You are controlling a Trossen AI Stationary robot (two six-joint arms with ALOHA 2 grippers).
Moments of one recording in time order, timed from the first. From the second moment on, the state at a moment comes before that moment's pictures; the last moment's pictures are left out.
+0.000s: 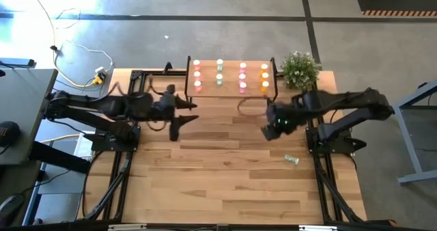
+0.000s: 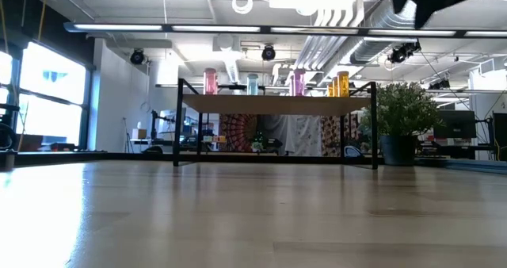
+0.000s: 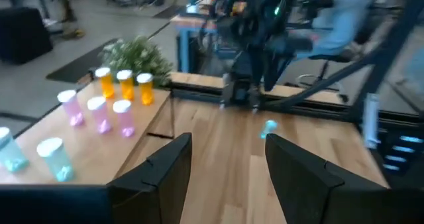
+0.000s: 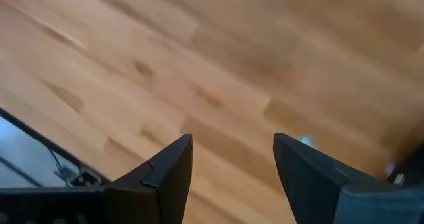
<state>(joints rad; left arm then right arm) 0.02 1.01 0.97 -0.21 -0.27 -0.12 0.10 1.30 1.37 -1.32 -0.05 1.20</state>
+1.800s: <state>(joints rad) 0.01 1.00 0.96 -0.28 -0.38 -0.21 0.40 1.30 0.57 -0.89 -0.26 1.05</state>
